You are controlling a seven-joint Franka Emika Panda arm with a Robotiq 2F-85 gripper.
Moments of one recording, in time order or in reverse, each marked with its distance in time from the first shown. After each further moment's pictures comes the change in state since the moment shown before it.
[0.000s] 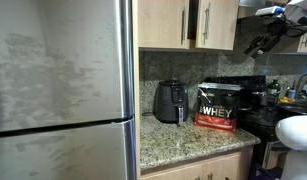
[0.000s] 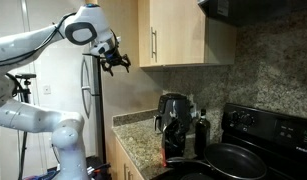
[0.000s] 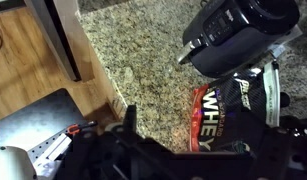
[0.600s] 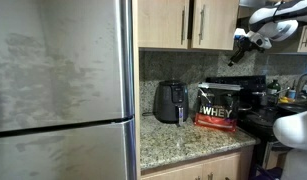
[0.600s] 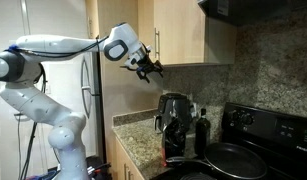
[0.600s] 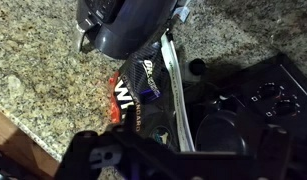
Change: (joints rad) arm -0.122 0.334 0.127 -0.039 -0.036 0.599 0.061
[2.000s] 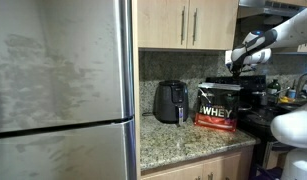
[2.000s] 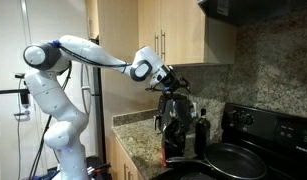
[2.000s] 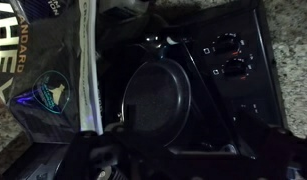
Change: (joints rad) arm -0.155 0.365 0.086 -0.013 -0.391 0.476 -0.044
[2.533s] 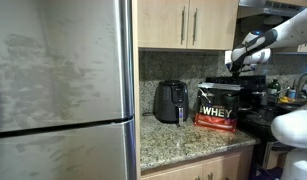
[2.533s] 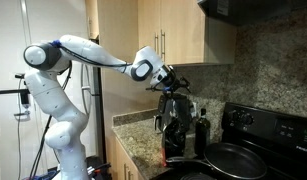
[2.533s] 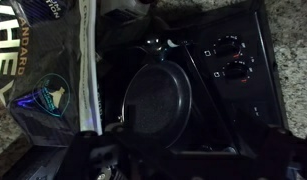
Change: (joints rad) arm 0.033 0.007 -0.026 0.006 -0.011 -0.001 0.005
